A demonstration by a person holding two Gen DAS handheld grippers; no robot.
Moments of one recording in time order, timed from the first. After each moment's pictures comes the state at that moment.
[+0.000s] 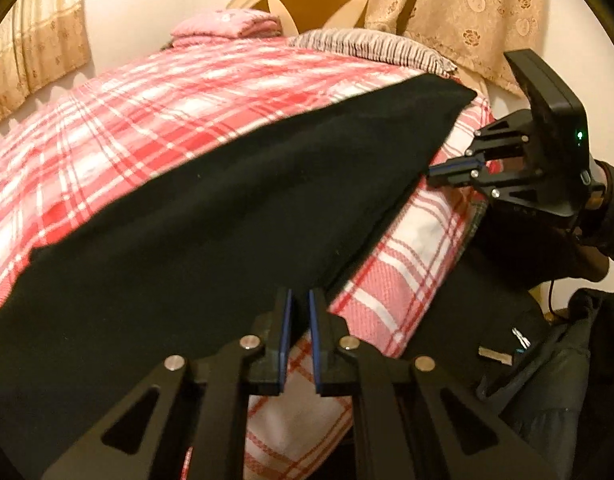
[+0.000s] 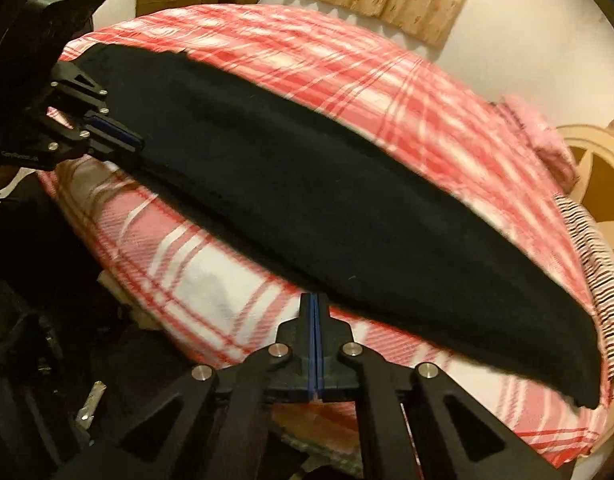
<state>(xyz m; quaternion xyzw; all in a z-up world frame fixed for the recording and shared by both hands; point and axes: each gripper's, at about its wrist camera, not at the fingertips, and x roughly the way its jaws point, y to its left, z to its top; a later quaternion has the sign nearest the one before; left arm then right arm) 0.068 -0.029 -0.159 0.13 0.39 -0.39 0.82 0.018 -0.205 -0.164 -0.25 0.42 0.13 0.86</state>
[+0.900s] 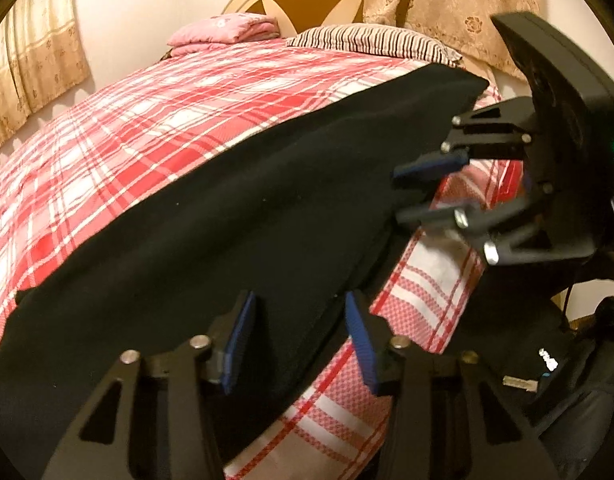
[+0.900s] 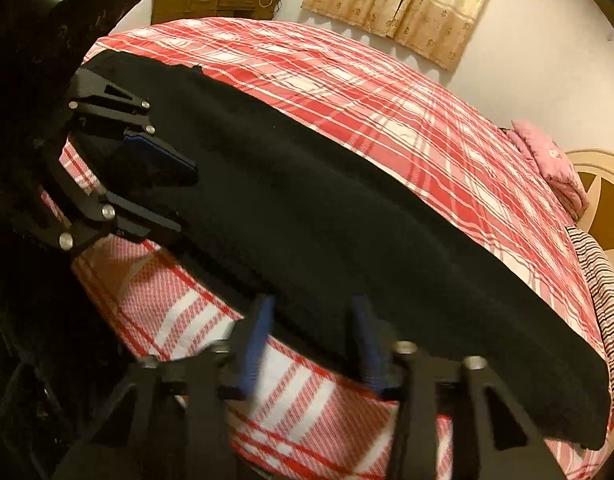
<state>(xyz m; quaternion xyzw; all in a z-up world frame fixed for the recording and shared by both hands) 0.077 -0.061 -0.170 0.17 0.37 -0.38 0.83 0.039 -0.169 -0.174 -0.25 0.39 0.17 0.87</state>
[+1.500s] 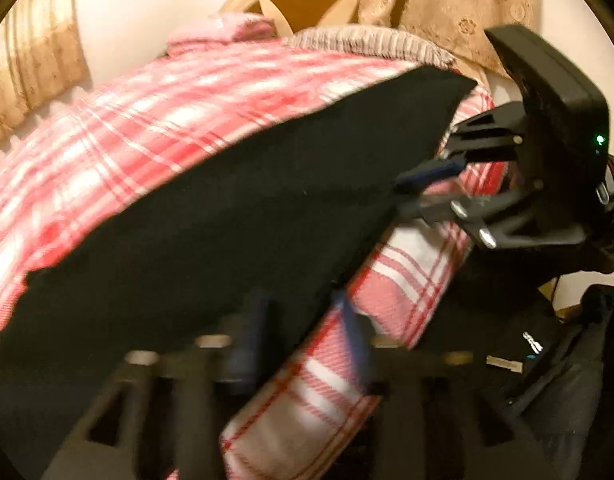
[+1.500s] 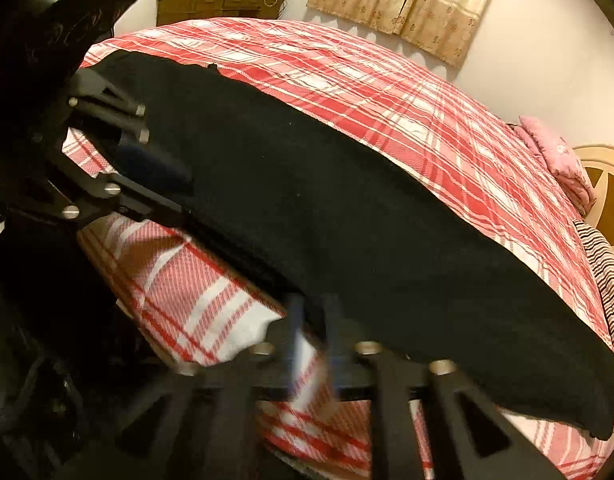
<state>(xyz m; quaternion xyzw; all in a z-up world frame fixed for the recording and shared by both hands) 0.064 -0.043 -0.159 0.16 0.37 -0.38 0.83 0.025 -0.173 -0.170 -0.24 0.41 0.18 0.86</state>
